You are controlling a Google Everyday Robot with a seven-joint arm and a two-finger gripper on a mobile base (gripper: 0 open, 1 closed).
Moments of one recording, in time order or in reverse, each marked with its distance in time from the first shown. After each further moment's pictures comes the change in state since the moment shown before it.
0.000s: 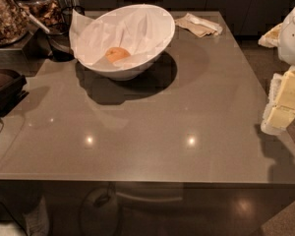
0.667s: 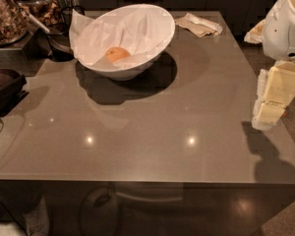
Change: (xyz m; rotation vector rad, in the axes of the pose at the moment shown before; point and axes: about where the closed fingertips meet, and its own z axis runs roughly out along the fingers) arm -0.018 -0.002 0.002 -0.016 0.021 -0.063
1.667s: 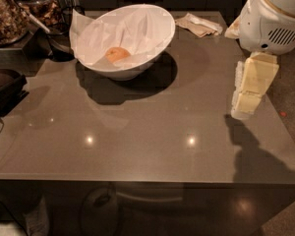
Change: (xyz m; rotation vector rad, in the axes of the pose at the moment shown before) arm -0.032 -0.014 0.010 -0.017 -0.015 -0.037
